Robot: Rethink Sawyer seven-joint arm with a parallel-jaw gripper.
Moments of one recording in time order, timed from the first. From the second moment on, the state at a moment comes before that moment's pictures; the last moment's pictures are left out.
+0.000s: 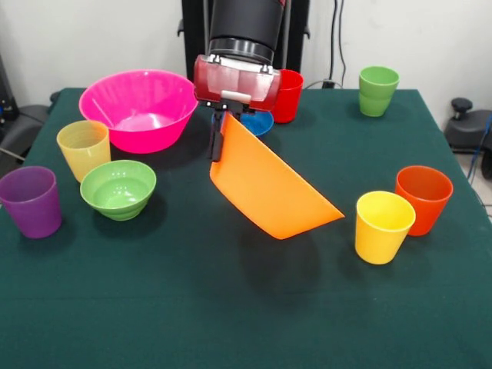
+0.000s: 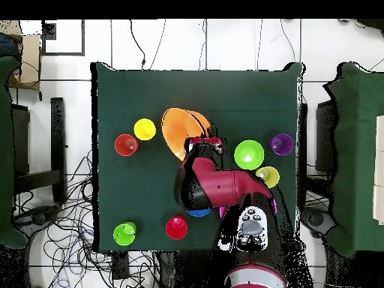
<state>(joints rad) -0.19 -0.64 -0.14 1.74 -0.44 -0.25 1.91</state>
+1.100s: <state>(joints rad) -0.05 -0.49 -0.37 1.68 -0.38 -0.58 1.91</state>
